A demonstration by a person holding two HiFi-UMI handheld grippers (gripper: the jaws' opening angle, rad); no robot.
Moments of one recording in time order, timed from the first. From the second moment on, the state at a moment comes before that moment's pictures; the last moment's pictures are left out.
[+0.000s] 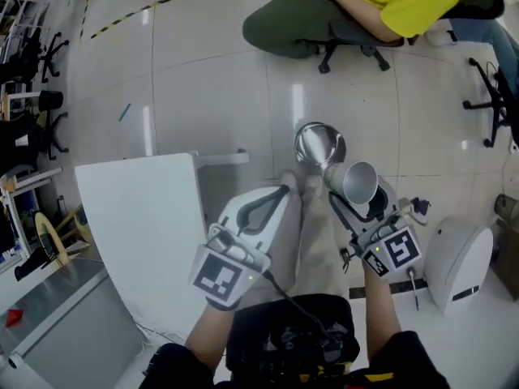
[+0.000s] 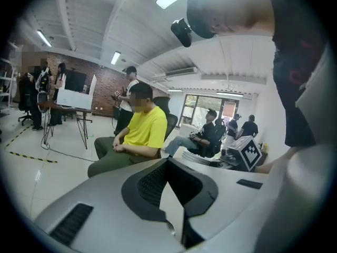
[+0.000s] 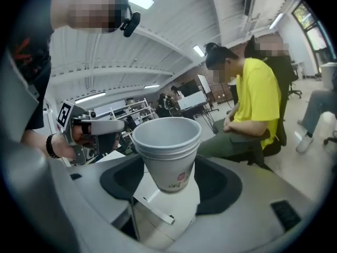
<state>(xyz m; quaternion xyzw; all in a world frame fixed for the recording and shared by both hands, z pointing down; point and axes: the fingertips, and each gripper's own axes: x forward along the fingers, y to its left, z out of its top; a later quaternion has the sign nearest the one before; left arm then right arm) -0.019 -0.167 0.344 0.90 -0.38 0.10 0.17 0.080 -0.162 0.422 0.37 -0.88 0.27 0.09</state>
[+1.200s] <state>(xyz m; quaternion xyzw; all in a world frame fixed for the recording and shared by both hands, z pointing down) -0.026 -0.146 0.828 0.80 -0.40 0.17 0.42 0.031 -0.129 1.045 0.26 -0.72 0.57 0.30</state>
